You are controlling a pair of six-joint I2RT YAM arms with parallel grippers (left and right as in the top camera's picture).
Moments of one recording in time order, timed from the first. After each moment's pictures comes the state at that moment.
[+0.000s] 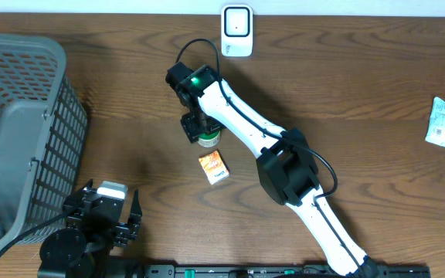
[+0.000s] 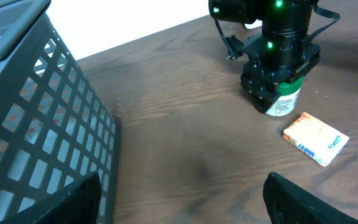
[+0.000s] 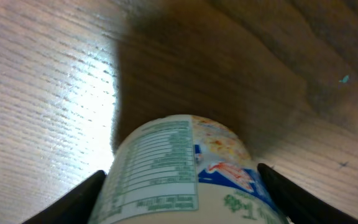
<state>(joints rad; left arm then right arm) -0.13 0.22 0.73 -0.97 -0.04 0.25 0.74 2.59 2.38 -1.36 -0.01 0.30</state>
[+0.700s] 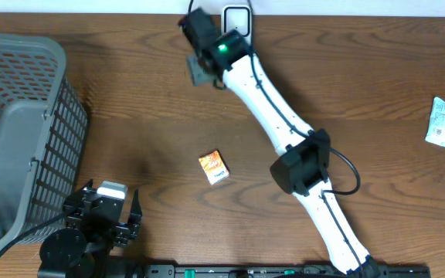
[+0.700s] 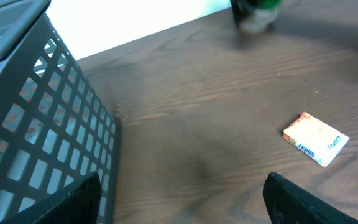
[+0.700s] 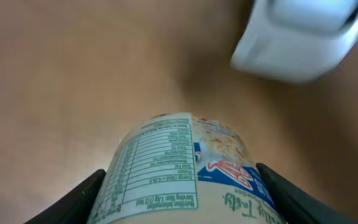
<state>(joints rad) -0.13 0.22 0.73 -0.97 -0.04 0.25 0.62 2.61 2.75 -1.17 0.19 0.31</state>
